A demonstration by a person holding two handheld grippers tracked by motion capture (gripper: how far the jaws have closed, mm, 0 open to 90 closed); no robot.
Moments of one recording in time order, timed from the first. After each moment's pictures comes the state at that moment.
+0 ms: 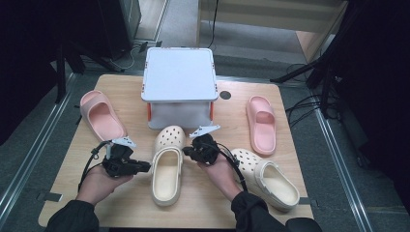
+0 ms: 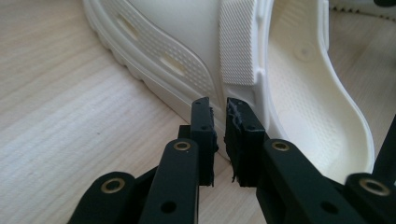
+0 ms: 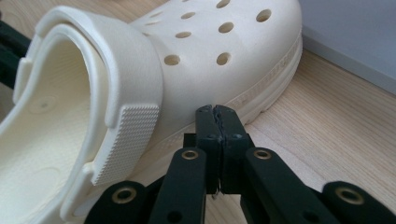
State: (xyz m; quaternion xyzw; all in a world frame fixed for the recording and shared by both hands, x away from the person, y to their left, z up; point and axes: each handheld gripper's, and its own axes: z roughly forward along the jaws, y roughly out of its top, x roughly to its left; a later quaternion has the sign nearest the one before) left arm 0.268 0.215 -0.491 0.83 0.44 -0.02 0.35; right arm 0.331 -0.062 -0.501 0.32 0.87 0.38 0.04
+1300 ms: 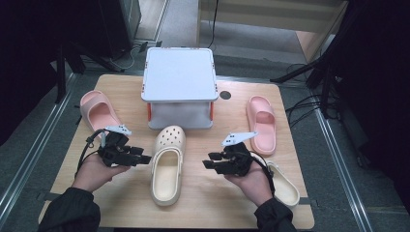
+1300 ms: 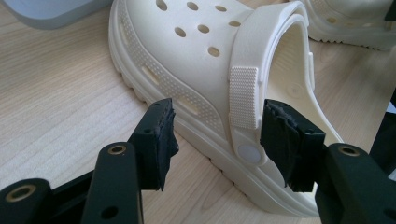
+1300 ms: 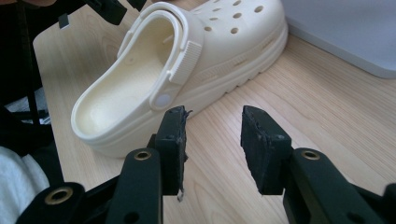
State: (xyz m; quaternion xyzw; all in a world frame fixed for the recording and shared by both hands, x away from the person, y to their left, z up) left arm 0.288 0.224 -0.469 0.82 0.43 -0.02 0.37; right arm 0.290 -0.144 -0.453 0.29 0.86 0.41 0.00
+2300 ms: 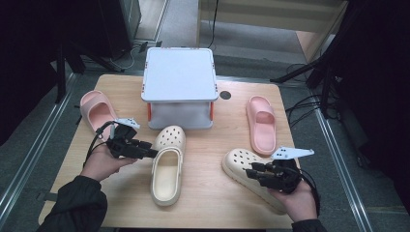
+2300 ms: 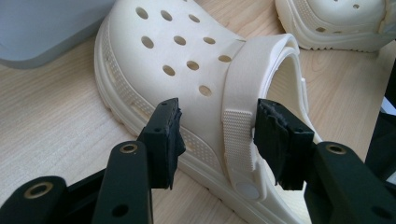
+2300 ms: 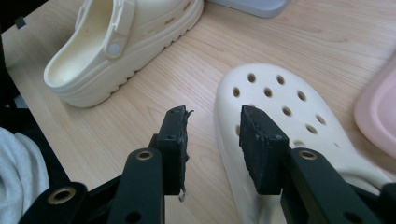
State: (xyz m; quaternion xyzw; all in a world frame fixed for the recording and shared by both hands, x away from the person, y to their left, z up) left arm 0.310 0.210 -0.463 0.83 0.40 -0.03 0.38; right arm 0.246 -0.254 -0.438 0.38 0.83 0.40 0.05
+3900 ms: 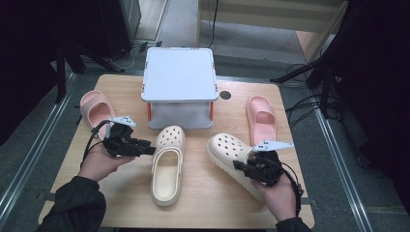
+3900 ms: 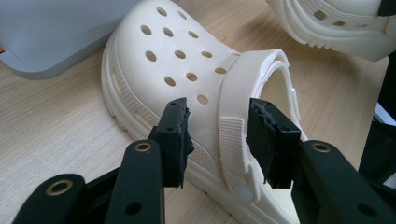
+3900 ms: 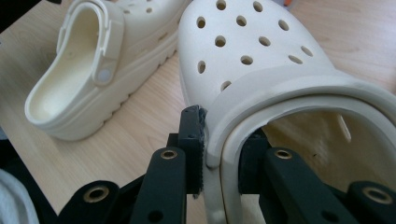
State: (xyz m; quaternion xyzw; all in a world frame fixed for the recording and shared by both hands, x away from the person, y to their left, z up) left arm 0.306 0.217 -0.456 0.82 0.41 -0.02 0.40; right arm 0.263 -0.206 -0.439 0.42 0.82 0.39 0.06
